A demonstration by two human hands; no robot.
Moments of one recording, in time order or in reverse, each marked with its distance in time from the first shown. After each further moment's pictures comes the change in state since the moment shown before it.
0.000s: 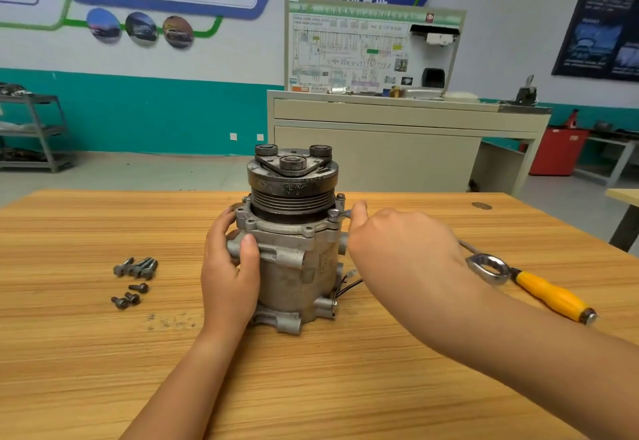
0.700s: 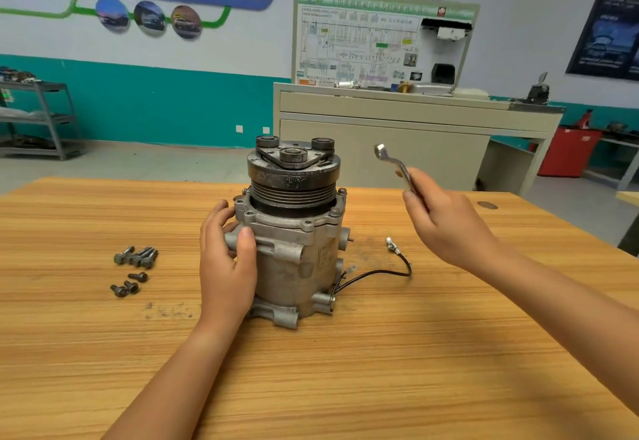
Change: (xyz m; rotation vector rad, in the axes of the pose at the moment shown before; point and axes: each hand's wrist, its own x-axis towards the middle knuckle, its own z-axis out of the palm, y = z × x) left_hand 0.002 0.001 0.001 0.030 0.009 0.034; right_hand 0.040 0.075 0.089 0.752 0.545 0.005
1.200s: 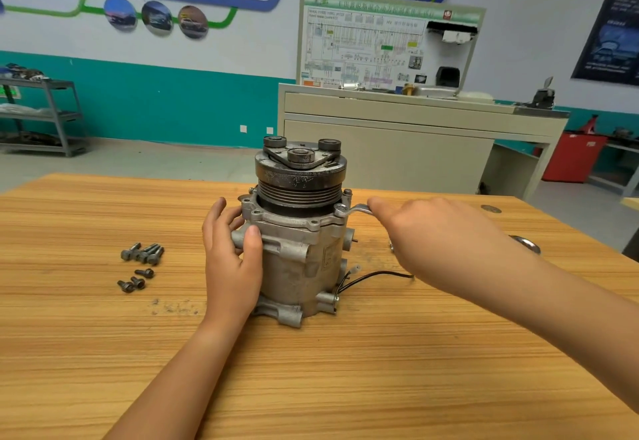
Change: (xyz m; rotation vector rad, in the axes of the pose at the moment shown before) left_hand -0.003 0.007 0.001 -0.001 0.004 0.015; right_hand -0.003 -0.073 -0.029 -0.644 -0.418 -0.135
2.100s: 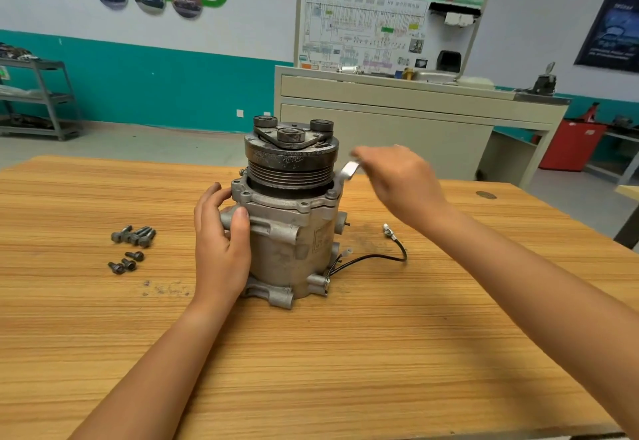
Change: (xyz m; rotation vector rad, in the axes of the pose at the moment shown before) left_hand 0.002 -0.007 -0.002 0.004 -0.019 -0.018; right_hand 0.058 0.027 0.058 0.397 0.706 -0.116
